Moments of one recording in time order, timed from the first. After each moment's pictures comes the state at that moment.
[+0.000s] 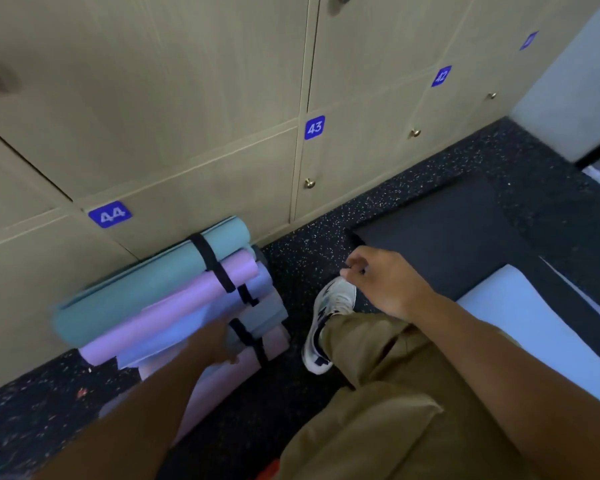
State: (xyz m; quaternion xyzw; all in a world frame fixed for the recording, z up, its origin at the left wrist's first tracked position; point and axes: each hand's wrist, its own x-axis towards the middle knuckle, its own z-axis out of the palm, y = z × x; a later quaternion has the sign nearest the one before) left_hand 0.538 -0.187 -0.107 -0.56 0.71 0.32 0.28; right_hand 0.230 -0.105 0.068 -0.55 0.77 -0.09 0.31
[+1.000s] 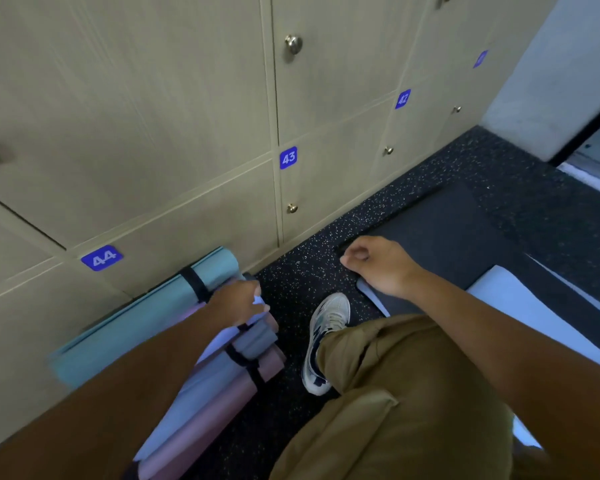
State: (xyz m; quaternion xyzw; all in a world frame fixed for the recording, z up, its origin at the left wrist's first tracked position) left_hand 0.459 -0.252 -0.051 -0.44 0.84 0.29 0.12; right_hand 0.191 -0.115 0.094 -0.49 0.78 -0.19 0.35
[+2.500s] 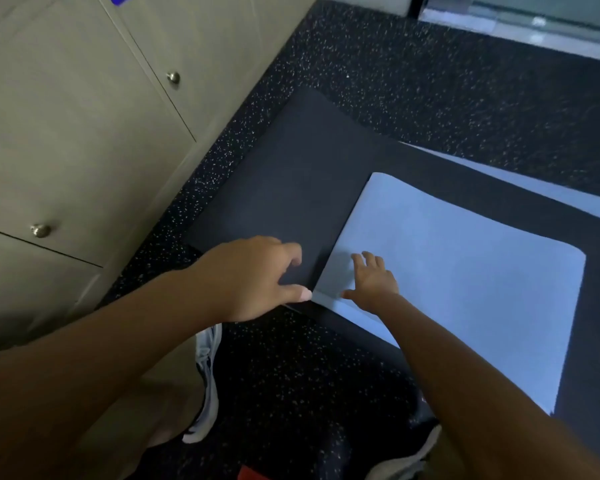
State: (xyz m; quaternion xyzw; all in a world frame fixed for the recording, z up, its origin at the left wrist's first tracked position) left_hand 0.047 -0.089 0.014 -0.12 0.93 0.19 0.28; right_hand -0.110 0.079 -0.231 -0.32 0.90 0.03 0.31
